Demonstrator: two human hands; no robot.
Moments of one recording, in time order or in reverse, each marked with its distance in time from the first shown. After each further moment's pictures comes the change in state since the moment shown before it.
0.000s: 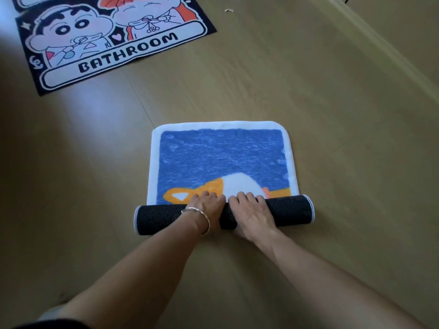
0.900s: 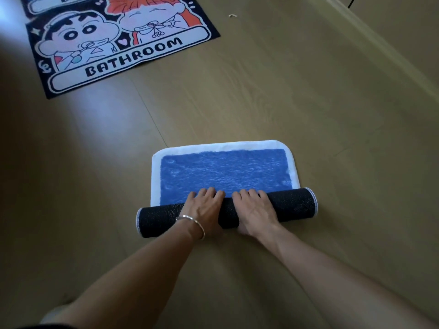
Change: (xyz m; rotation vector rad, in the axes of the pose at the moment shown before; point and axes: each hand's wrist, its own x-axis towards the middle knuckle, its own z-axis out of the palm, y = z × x) left_hand -0.008 -0.013 0.002 0.019 0.147 -0.014; right_hand 0.008 0.006 -0.017 -0.051 0.066 0.010
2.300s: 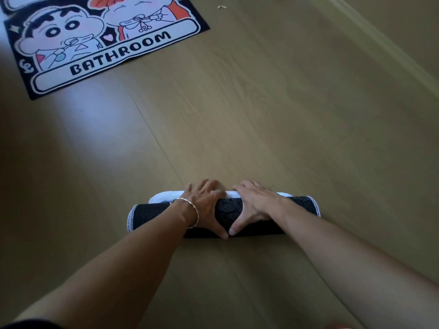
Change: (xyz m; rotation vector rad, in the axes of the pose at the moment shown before) left_hand 0.013 -0.009 -0.013 -0.109 -0.178 0.130; right_hand 0.014 0.032 -0.017 0.377 -0.456 0.001
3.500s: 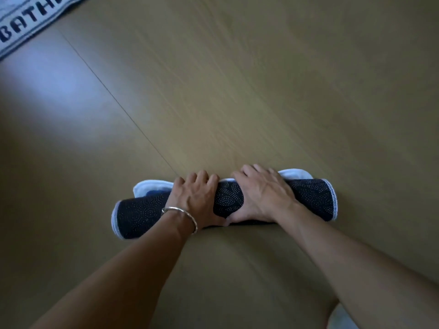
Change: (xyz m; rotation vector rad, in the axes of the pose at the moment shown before) left_hand 0.000 0.015 0.019 0.205 0.018 -0.097; right_hand -0.007 0.000 0.036 0.030 0.221 -0.022
